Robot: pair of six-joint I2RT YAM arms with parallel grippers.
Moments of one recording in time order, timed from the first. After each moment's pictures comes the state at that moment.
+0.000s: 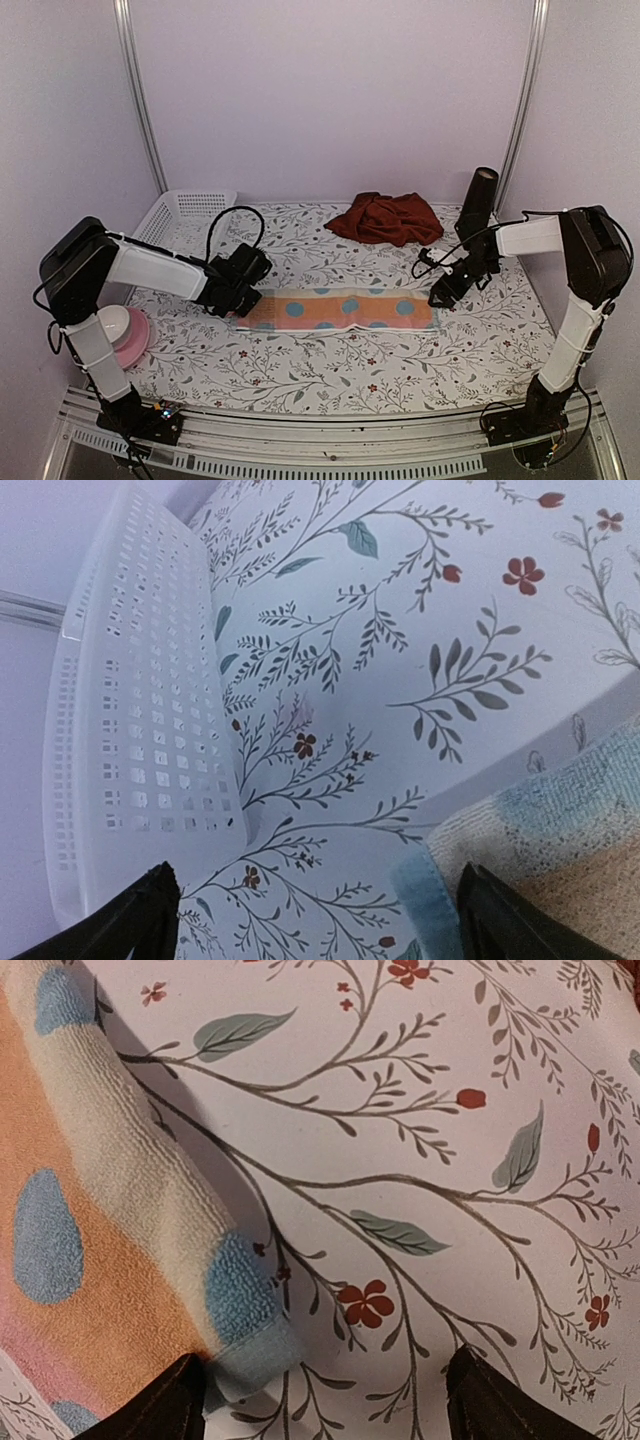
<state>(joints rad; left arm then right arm) -0.72 1.77 0.89 -0.14 -0.79 0.11 0.25 1.83 1.05 -0.47 -0.22 -0.53</state>
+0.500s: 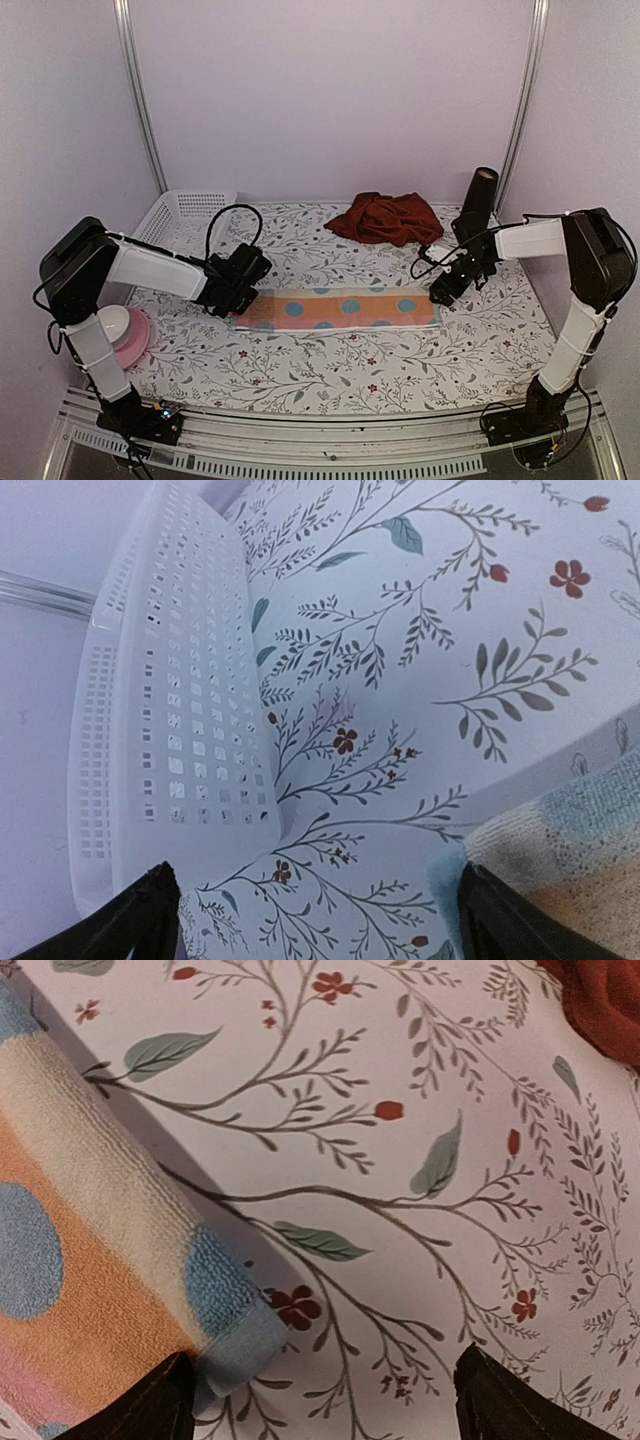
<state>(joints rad) -0.71 1.77 0.89 -0.14 -0.87 0.11 0.28 1.80 1.02 -0.38 -0.06 -0.53</state>
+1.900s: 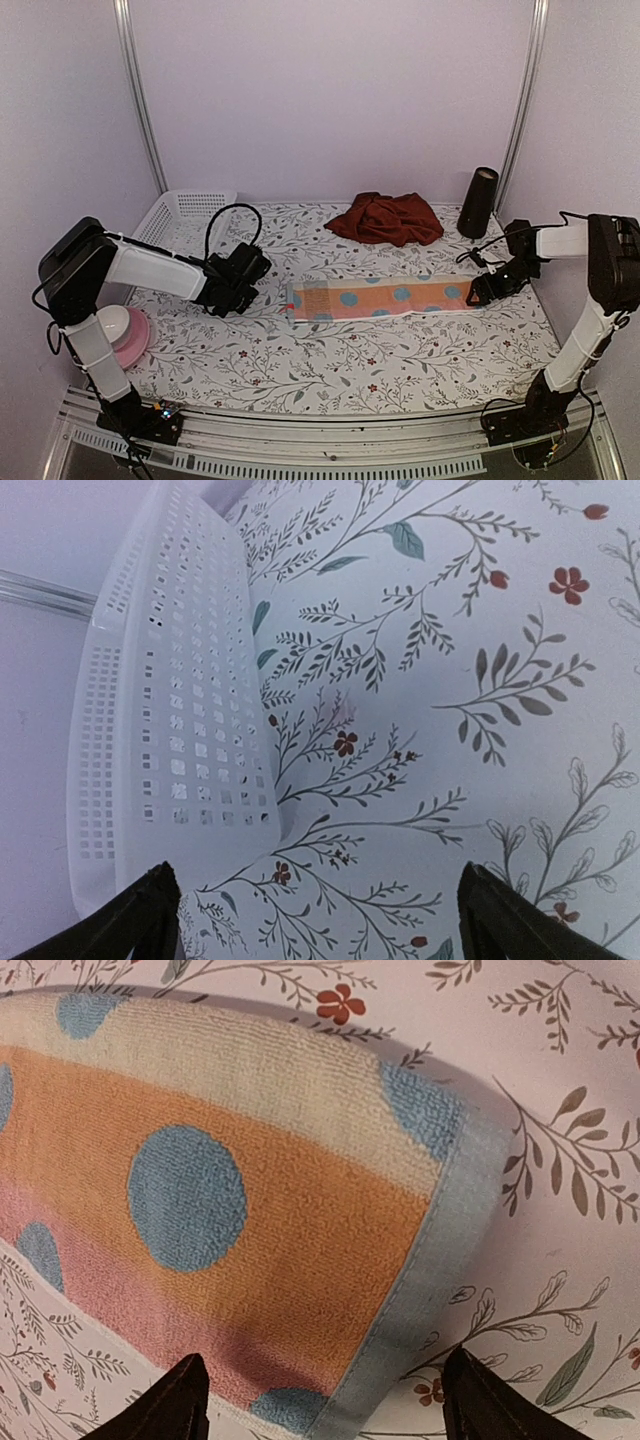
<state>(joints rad) -0.72 1.76 0.88 -0.13 -0.87 0.11 -0.06 1.71 0.95 -0.56 -0.30 -0.38</state>
